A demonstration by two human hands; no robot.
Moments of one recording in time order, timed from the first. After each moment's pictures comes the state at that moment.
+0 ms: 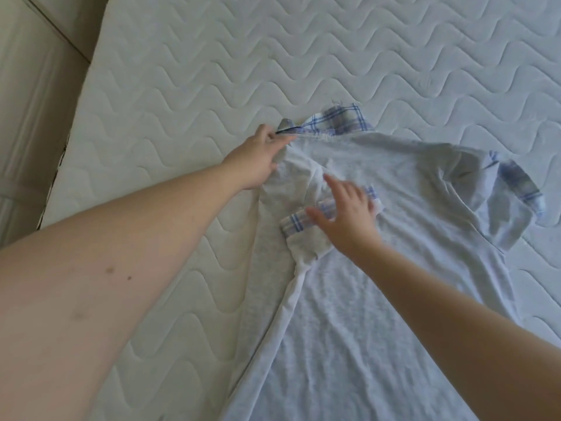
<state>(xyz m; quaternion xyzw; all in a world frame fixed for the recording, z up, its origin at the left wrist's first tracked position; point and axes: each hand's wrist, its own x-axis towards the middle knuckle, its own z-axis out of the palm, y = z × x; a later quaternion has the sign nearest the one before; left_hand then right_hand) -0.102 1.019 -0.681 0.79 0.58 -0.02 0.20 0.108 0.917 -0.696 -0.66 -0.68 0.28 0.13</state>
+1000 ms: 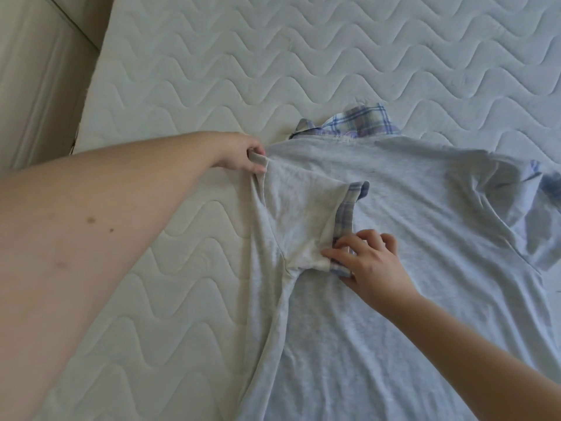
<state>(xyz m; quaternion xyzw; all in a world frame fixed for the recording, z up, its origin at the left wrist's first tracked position) -0.173 1.066 -0.681 0.72 0.61 -0.20 0.28 0.124 0.870 -0.711 -0.48 -0.86 0.14 0.08</state>
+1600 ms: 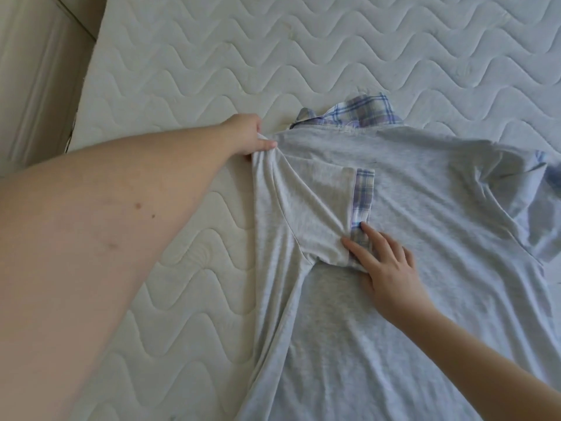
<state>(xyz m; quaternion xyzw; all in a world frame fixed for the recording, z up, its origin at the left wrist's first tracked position) -0.155 1.073 -0.695 0.66 0.70 -0.12 0.23 0.145 0.840 -0.724 -0.58 -0.79 0.21 0.03</state>
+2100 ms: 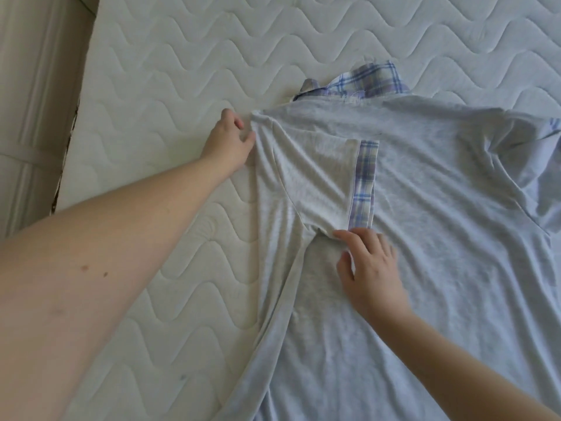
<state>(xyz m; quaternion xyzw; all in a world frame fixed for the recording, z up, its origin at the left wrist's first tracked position) -0.170 0.987 -0.719 0.57 0.78 0.13 0.22 0.103 0.796 -0.711 -0.62 -0.72 0.24 0.19</state>
